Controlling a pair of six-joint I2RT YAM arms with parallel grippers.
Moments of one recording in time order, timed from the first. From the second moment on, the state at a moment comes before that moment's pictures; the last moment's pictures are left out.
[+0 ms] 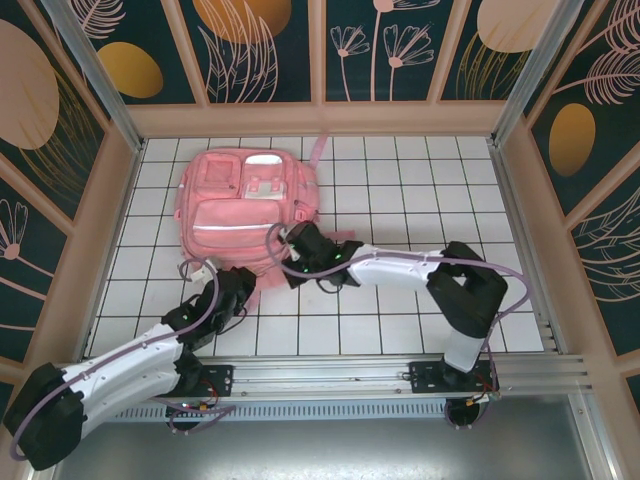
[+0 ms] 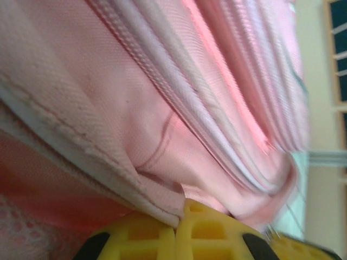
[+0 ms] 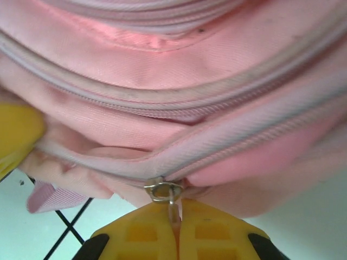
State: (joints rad) left arm -0.75 0.79 0.23 -0.01 -0.35 -1.44; right arm 0.99 1.75 1.09 -0.19 -0.05 0.39
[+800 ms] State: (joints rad) left arm -0.75 0.85 0.22 0.01 -0.37 -1.44; right arm 1.01 1.70 1.07 -0.18 -0.03 0.41
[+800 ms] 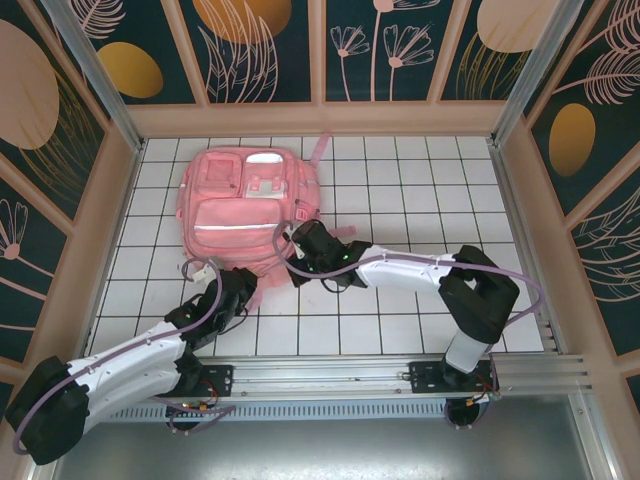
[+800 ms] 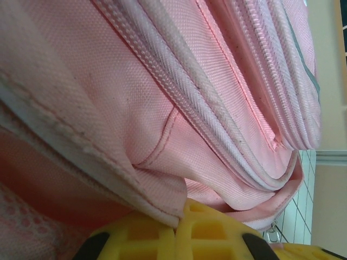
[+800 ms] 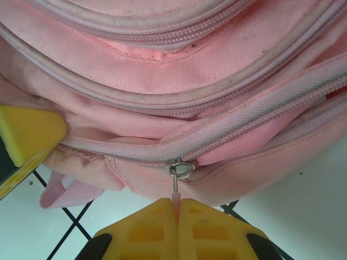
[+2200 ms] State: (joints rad) left arm -0.74 0.63 0.21 -0.15 -0.38 -1.43; right arm 0.82 1.68 0.95 -0.08 0.17 0.38
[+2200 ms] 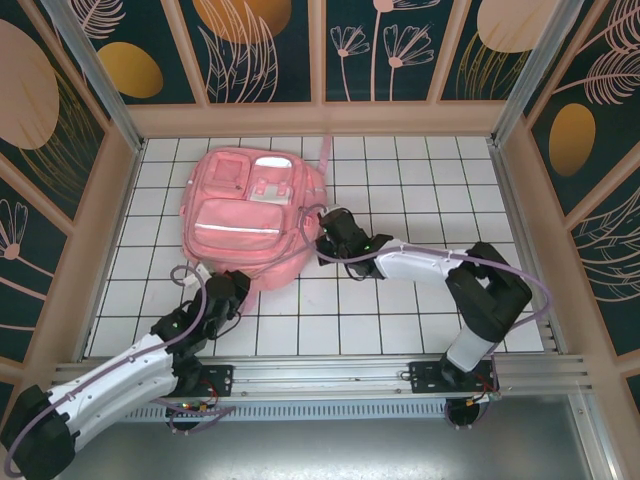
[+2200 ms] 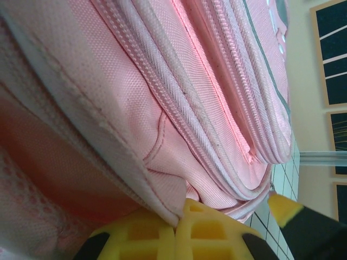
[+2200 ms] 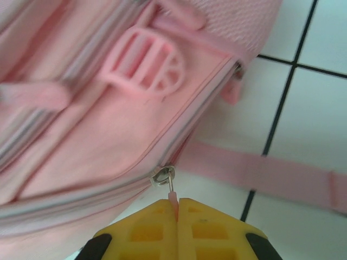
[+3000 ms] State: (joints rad) left arm -0.75 0.81 0.25 0.05 -0.21 -1.27; right arm 0.56 1.93 1.17 -0.01 -0.01 0.29
